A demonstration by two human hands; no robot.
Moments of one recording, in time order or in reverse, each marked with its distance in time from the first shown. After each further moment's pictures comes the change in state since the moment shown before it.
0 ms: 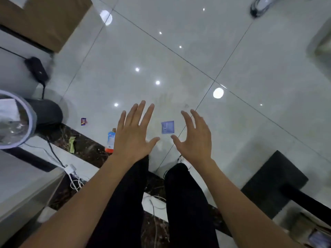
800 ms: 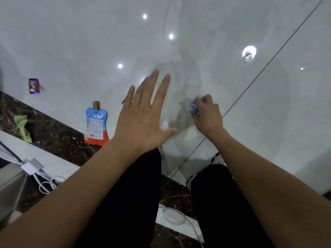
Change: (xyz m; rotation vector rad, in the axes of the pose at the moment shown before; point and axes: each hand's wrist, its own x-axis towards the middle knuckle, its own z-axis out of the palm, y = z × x) left_hand 0.094 -0.140 0.340 -0.034 -0.185 0.009; right_hand 0.150 0.194 0.448 -0.125 -0.284 0.004
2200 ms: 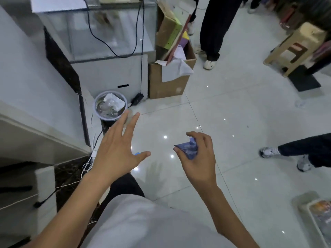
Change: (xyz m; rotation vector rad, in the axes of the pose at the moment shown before) left_hand -0.544 0.217 -0.481 -0.311 0.751 -0.569; right_hand -0.555 -0.325 -0.588 0.468 0.267 -0.738
